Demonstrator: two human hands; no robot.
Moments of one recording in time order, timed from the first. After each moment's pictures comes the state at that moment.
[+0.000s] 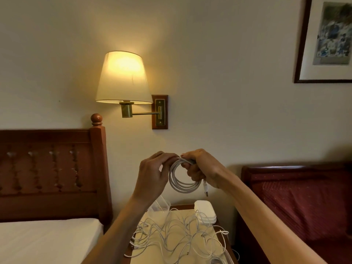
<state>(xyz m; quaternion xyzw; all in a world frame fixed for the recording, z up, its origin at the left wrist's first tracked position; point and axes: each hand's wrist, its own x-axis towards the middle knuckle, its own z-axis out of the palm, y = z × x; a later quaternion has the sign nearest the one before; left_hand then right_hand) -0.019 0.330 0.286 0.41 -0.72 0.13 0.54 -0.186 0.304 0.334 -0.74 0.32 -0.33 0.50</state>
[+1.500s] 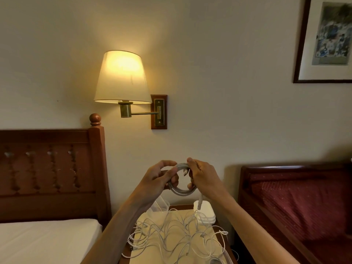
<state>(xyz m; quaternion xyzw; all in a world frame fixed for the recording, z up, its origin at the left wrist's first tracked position) -0.021 0.334 0.276 0.40 -0.61 -0.41 0.55 -0.180 0.295 0.290 -0.72 0.40 -0.45 0.34</state>
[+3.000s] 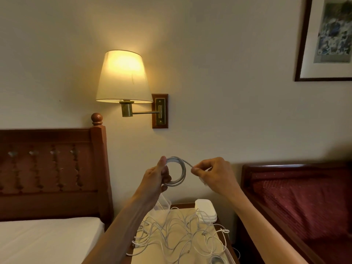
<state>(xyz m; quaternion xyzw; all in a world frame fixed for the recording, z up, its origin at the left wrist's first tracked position) -0.026 0.326 0.270 0.48 -0.47 -0.42 0.61 -0.210 0.292 0.290 -0.75 0.45 -0.45 0.17</state>
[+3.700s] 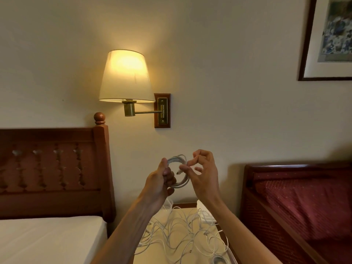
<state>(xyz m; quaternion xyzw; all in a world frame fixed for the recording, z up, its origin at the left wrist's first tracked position) -0.027 0.323 0.260 0.41 -0.40 -0.51 0.64 -0.162 0.281 0.256 -0.67 0.31 -0.63 0.23</state>
